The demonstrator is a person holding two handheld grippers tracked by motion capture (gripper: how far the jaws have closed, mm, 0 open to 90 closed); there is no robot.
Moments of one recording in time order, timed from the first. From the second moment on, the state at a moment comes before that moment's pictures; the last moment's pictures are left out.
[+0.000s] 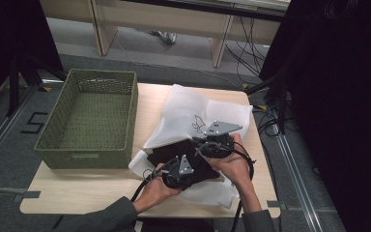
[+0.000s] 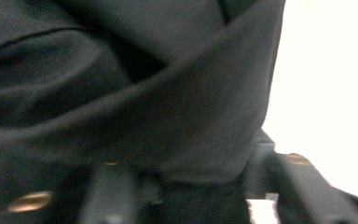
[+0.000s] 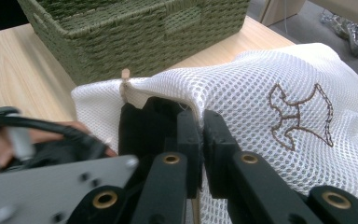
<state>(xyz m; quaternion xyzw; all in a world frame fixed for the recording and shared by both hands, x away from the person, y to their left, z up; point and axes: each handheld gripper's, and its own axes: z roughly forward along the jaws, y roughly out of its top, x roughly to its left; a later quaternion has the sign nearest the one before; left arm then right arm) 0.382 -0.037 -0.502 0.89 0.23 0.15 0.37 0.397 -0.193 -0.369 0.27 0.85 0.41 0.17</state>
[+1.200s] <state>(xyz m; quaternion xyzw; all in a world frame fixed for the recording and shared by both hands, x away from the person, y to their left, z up) 0.377 0.023 -0.503 0.89 0.25 0.13 0.36 0.394 -0.195 -0.369 0.28 0.85 0.42 0.17</state>
